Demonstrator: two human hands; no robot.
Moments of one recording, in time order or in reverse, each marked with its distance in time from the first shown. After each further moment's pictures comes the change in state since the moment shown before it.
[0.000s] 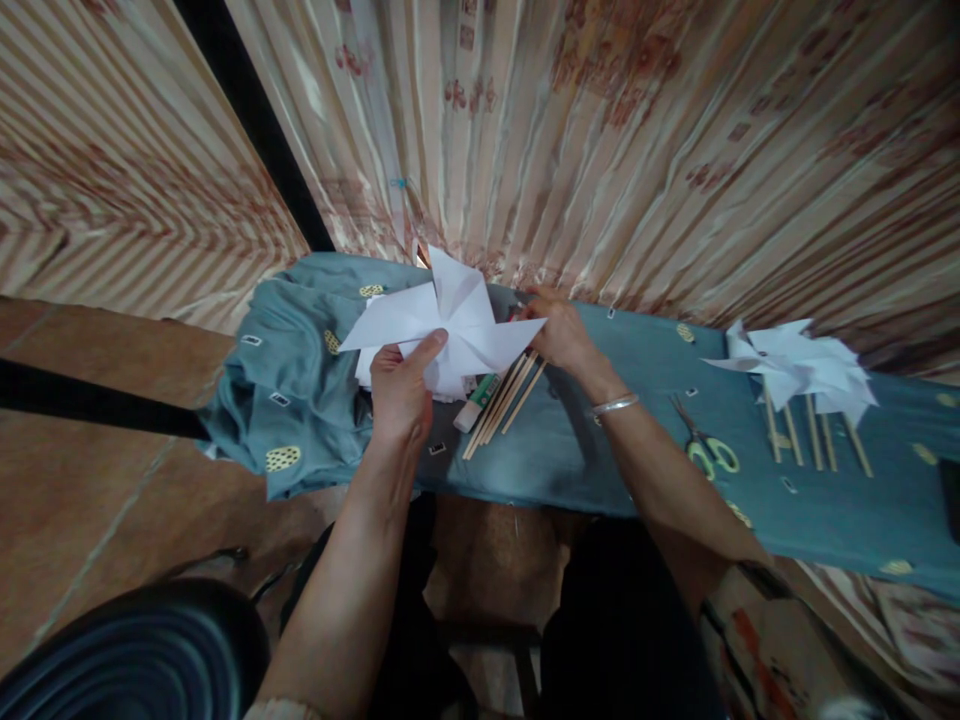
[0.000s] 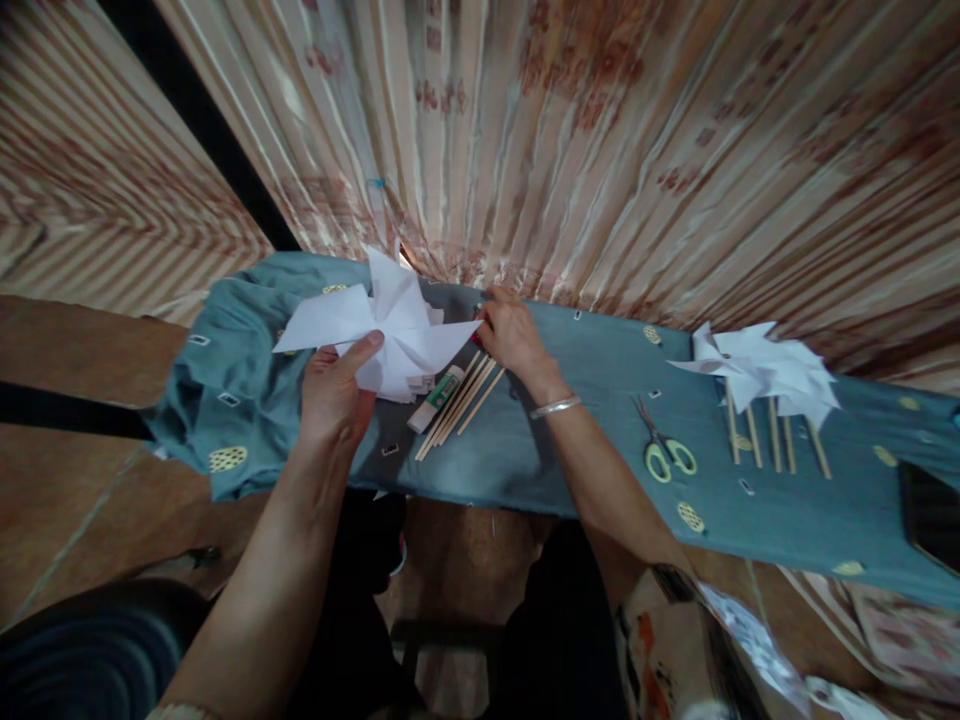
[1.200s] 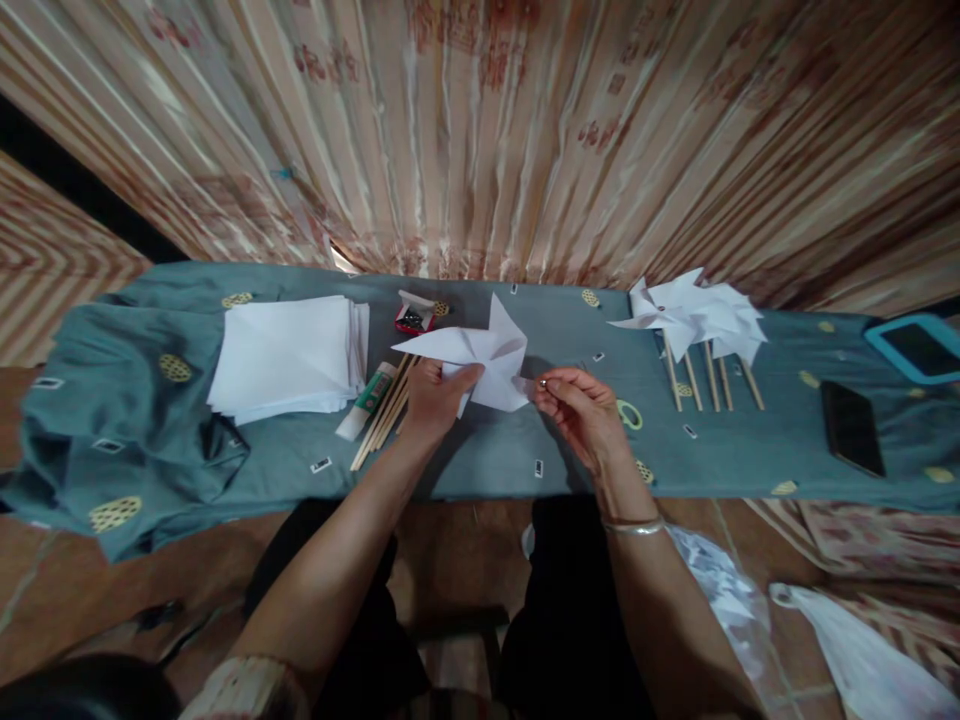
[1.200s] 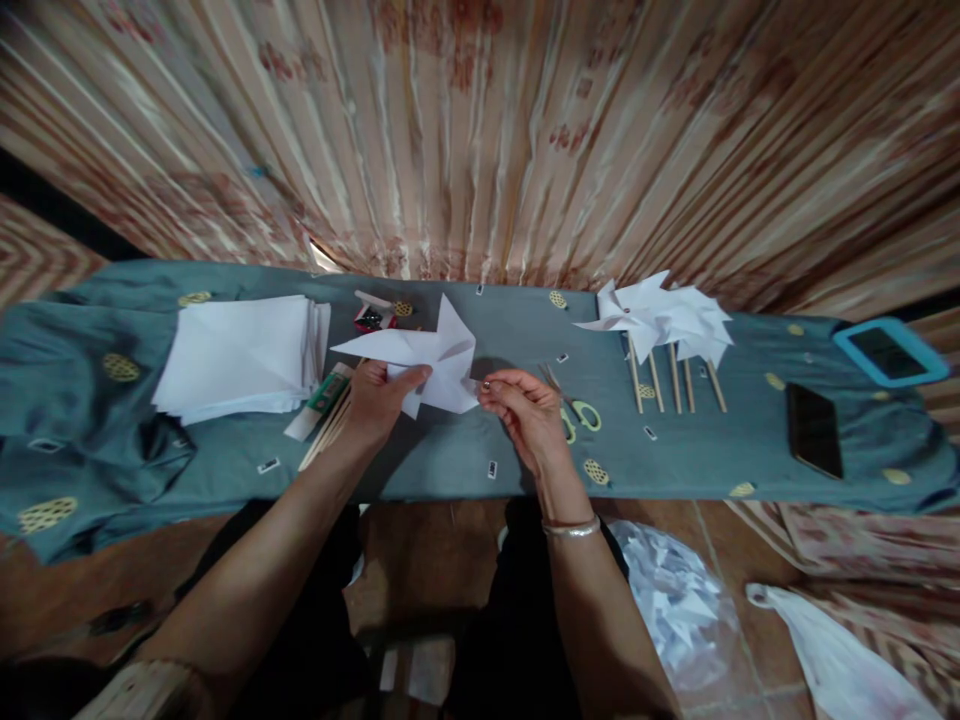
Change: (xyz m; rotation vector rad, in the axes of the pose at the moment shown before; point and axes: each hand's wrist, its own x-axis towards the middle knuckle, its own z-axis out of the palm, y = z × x) left_hand -0.047 -0.119 0.085 0.476 -0.346 -0.086; right_hand -0.178 0.074 -0.021 1.600 0.447 0.555
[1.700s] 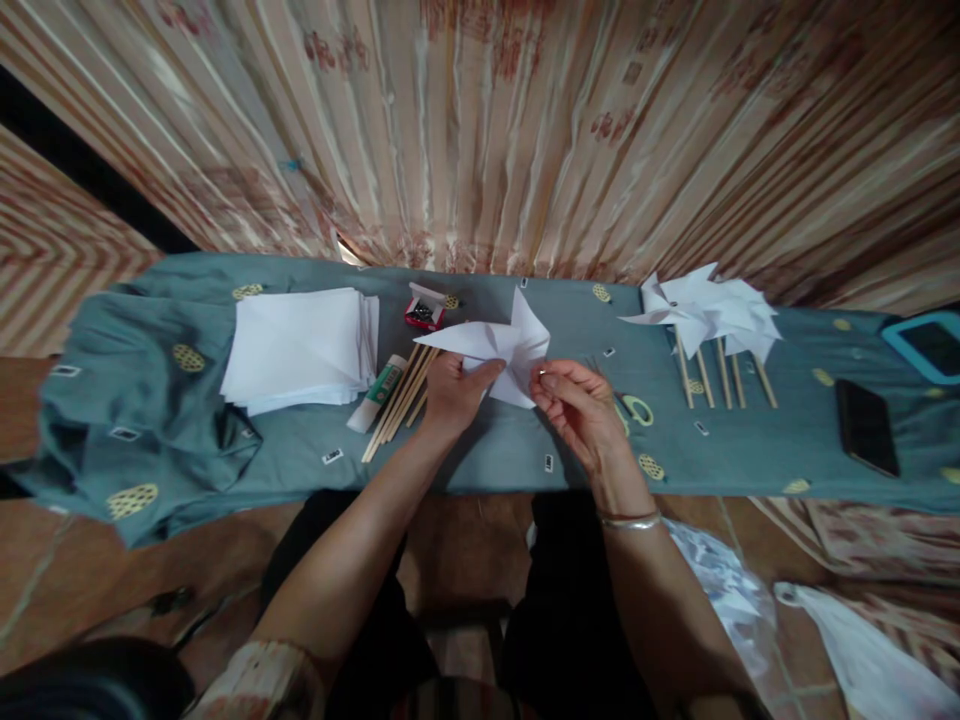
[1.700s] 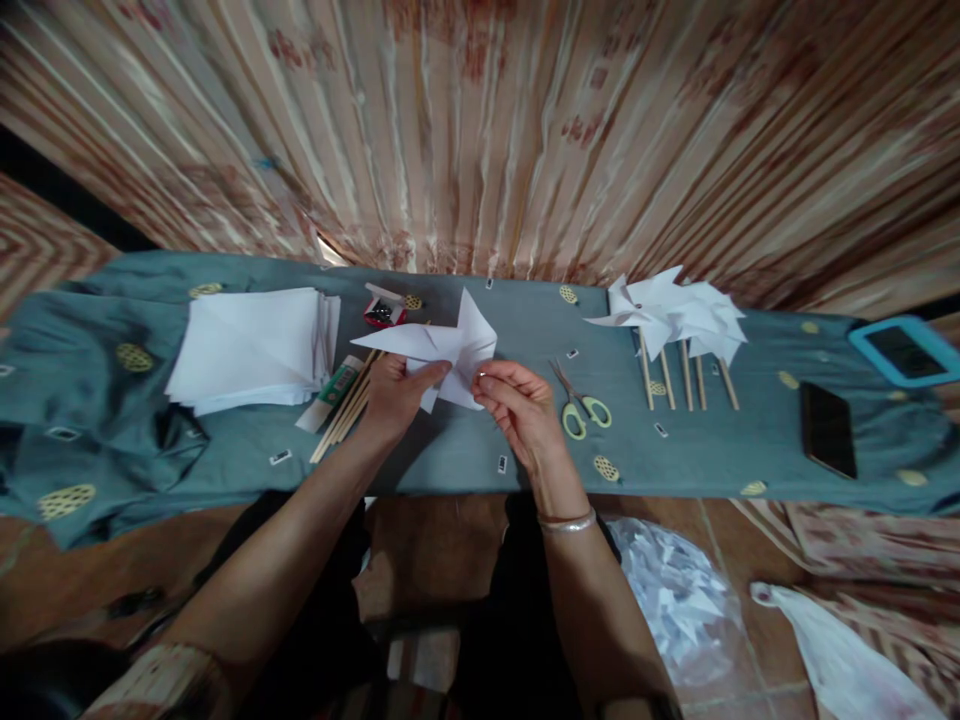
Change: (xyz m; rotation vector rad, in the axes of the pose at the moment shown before) left_hand -0.006 0.003 0.007 -0.060 -0.076 0.031; right_hand -0.003 0.006 0.017 0.019 -0.094 -0.002
